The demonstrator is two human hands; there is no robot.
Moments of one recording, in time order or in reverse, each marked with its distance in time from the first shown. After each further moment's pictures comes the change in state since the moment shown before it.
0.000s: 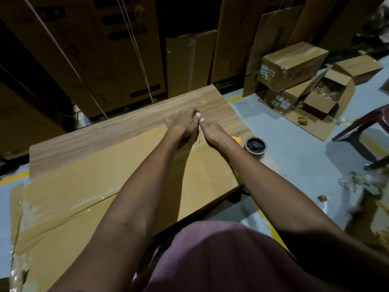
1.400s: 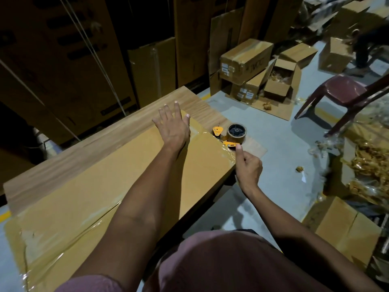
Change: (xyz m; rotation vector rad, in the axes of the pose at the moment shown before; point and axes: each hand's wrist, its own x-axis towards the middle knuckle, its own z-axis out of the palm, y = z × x) left_hand -0.033 -0.004 0.026 0.195 0.236 0.108; right_hand -0.165 0.101 0.045 0.323 0.923 0.083
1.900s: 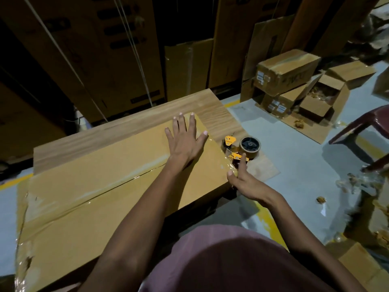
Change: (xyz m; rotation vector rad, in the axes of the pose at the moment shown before) left_hand -0.046 0.014 0.007 -0.123 0.020 -0.043; right_hand 0.057 -0.008 -0.042 -0.287 -1.150 0.007
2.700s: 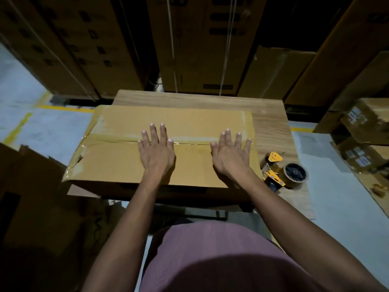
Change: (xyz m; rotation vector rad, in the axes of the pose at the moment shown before) left_hand -0.152 -0.096 -0.016 0.076 0.103 -0.754; right_hand 0.060 -0.115 0.059 -1.006 0.058 -0.312
